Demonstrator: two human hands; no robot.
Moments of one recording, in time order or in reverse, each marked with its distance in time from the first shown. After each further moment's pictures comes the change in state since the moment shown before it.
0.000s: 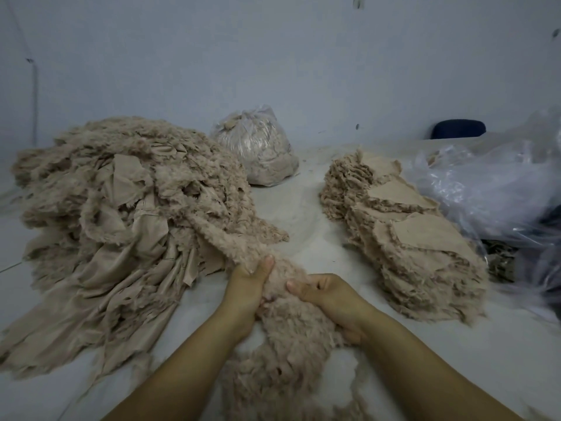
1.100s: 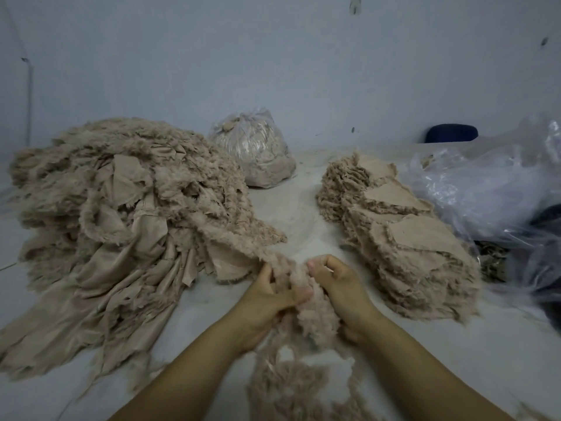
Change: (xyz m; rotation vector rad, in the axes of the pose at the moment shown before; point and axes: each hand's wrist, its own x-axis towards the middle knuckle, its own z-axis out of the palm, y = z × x) left_hand -0.013 -0.011 0.004 -0.130 -0.474 -0.118; right_hand -0.002 0.000 -0.001 -0.020 0.348 -0.281
